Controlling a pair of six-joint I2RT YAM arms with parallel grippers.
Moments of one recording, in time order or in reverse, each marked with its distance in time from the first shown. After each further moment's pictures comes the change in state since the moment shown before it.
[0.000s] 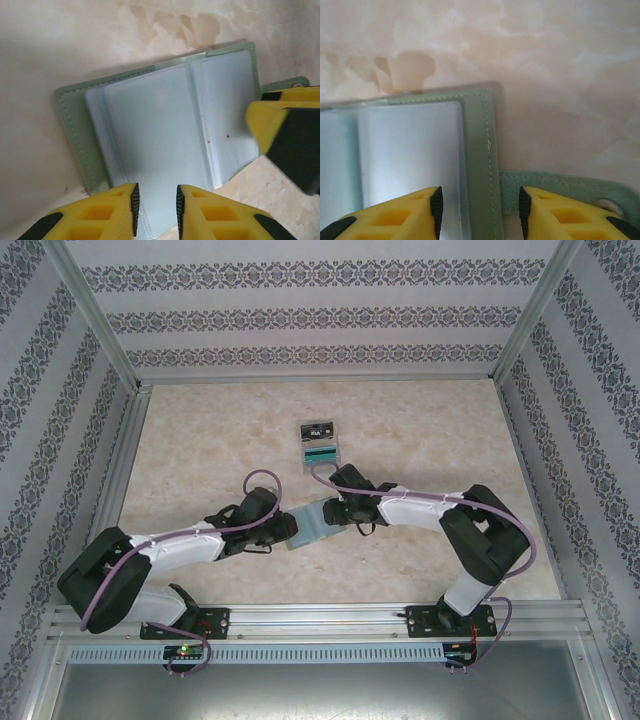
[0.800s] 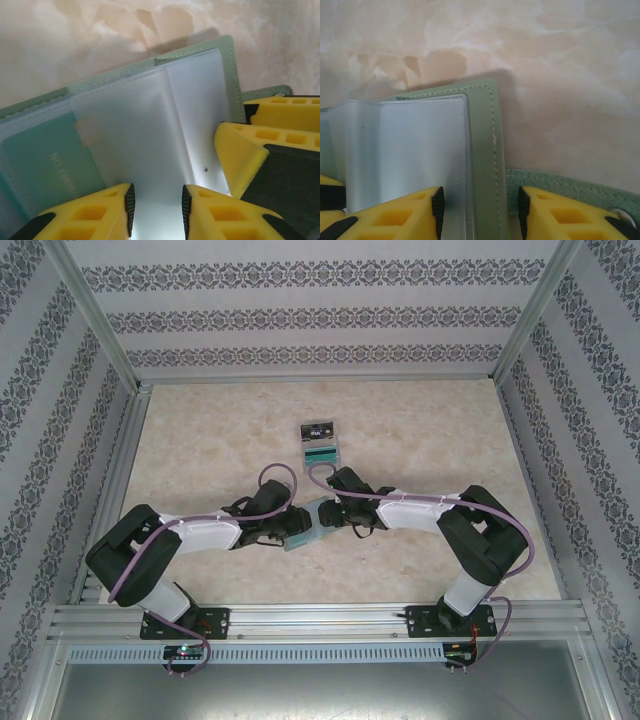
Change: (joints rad) left arm -0.001 0.187 0.089 0.110 0.082 -0.003; right arm 0.025 -0.002 -0.028 0.081 -0.030 0.040
